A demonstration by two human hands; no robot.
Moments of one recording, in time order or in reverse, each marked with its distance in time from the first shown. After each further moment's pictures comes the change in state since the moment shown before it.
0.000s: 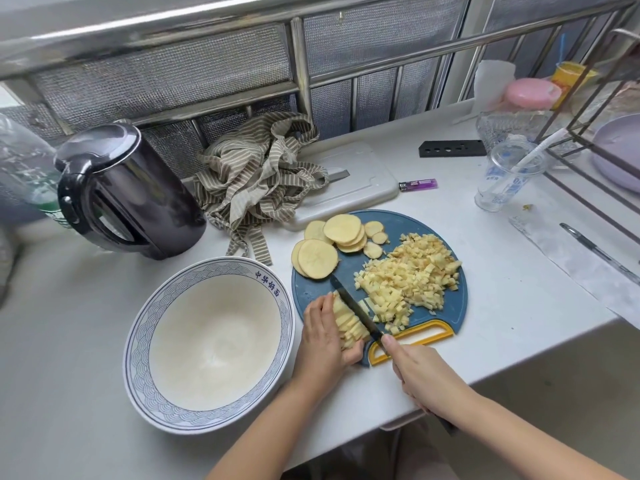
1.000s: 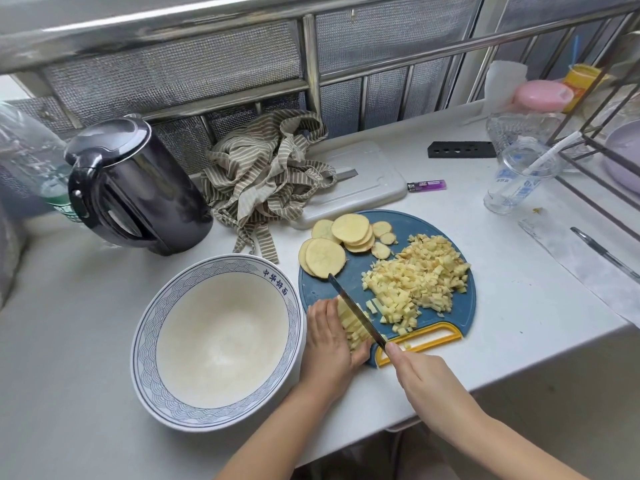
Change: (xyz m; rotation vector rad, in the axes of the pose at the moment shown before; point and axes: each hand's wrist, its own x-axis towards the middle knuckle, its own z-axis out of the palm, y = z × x) left_hand -0.005 0.001 0.005 0.117 0.017 -0.055; right_hand -0.019 -0.017 0.006 -0.111 0.051 -0.085
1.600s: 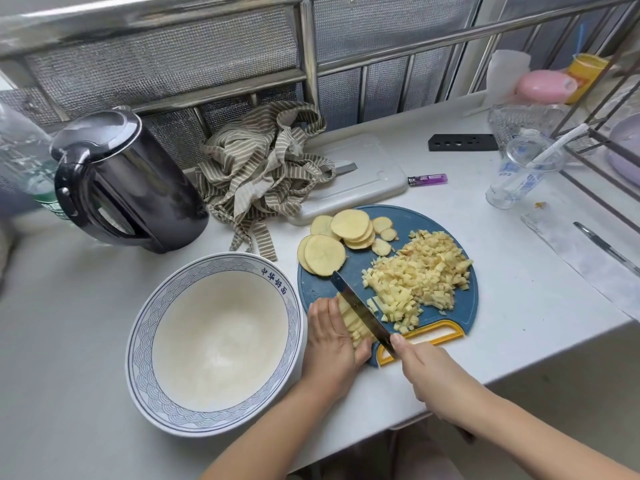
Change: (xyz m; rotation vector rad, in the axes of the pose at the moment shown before) left_hand 0.004 0.001 0.002 0.111 0.017 0.062; right_hand 0.014 -0.008 -0.012 -0.032 -0.113 0.157
